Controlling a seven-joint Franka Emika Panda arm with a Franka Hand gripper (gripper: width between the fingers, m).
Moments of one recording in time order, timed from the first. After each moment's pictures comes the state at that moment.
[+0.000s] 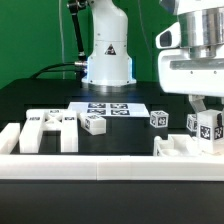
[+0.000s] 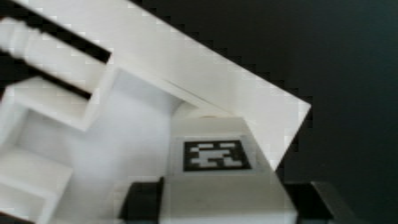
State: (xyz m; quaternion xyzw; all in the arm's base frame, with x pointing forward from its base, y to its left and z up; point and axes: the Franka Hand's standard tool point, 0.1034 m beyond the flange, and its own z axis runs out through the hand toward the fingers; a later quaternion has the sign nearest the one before) arm 0.631 0.126 0.077 -0.83 0.55 -0.01 0.09
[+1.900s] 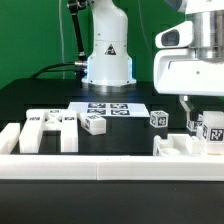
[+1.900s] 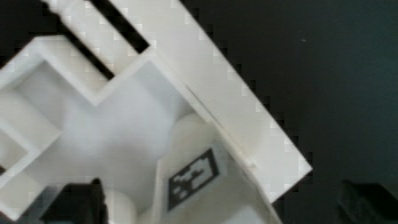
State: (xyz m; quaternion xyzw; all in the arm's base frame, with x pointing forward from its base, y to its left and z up) arm 0.623 0.132 0.075 -0.95 0.31 -0.01 0.06
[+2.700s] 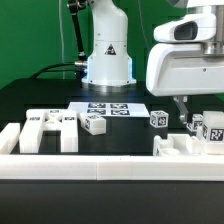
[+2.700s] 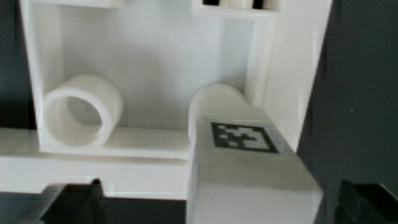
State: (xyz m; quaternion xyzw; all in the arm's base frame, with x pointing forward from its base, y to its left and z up) arm 0.634 0.123 0.083 -1.00 -0.05 -0.03 0.02
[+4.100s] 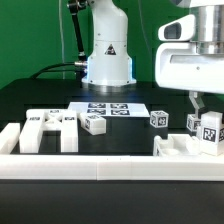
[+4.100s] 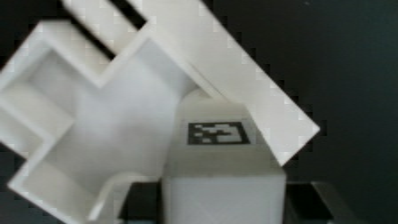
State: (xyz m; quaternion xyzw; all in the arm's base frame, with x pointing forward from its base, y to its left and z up) arm 0.633 0.127 0.081 -0.91 0.42 -0.01 0.04
